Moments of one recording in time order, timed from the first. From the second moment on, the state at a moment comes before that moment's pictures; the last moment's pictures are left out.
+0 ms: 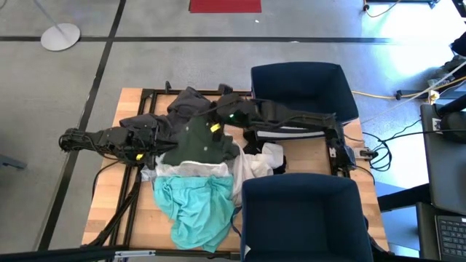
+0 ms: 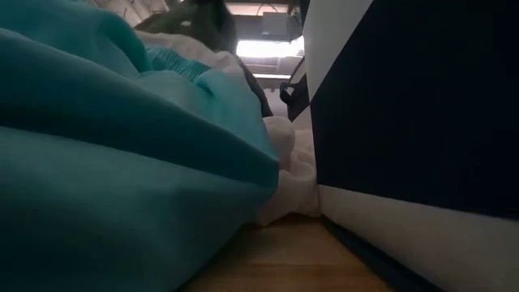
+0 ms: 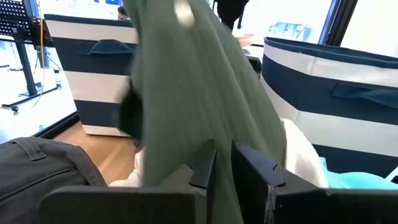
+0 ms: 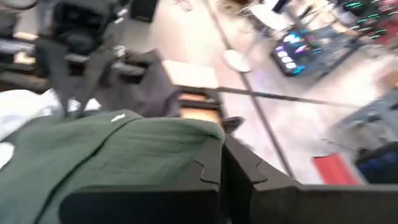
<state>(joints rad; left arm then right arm) -0.18 0.01 0.24 -0.28 -0.28 -0.12 -0.02 2.09 2.35 -0.70 0.40 -0.27</state>
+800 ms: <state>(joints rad) -0.18 0.01 0.24 -0.28 -0.28 -0.12 -0.20 1.75 2.35 -0.42 0.66 -0.60</state>
